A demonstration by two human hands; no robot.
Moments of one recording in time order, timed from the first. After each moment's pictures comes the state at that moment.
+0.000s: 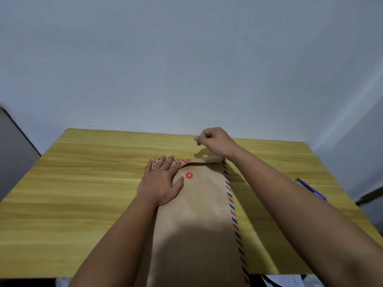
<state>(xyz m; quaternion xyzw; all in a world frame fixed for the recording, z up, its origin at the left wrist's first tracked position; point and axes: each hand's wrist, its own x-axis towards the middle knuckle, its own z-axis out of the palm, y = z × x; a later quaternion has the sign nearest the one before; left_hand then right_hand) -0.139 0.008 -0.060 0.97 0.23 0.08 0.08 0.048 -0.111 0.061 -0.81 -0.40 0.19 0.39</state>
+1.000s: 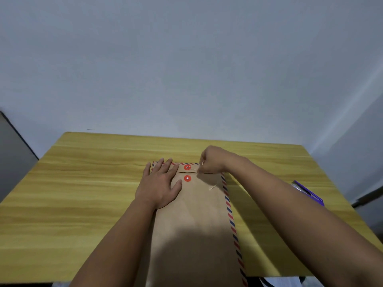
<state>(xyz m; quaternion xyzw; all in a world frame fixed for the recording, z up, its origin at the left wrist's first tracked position) -0.138 0.008 -0.062 0.97 0.23 0.08 0.08 0.034 -0.120 0.054 -0.88 -0.42 0.22 0.05</state>
